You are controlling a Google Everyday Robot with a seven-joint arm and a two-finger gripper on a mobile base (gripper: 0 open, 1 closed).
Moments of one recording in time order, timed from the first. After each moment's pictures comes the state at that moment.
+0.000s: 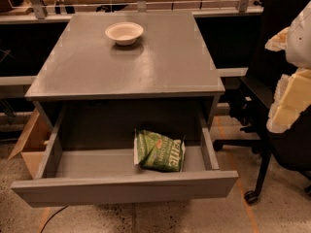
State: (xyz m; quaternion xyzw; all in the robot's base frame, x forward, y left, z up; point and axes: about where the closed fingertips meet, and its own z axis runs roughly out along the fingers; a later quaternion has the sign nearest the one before) arm 0.438 -0.216 0.979 -0.60 0.78 -0.04 0.16
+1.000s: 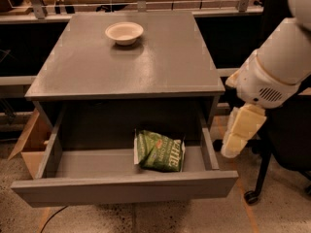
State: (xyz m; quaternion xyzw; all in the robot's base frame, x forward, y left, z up) arm 0.439 -0.158 0.896 -0.60 0.78 0.05 0.15
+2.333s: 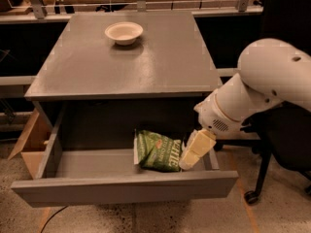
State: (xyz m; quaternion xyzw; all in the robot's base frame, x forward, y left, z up) arm 0.468 -0.095 0.793 -0.56 0.79 0.14 0.20
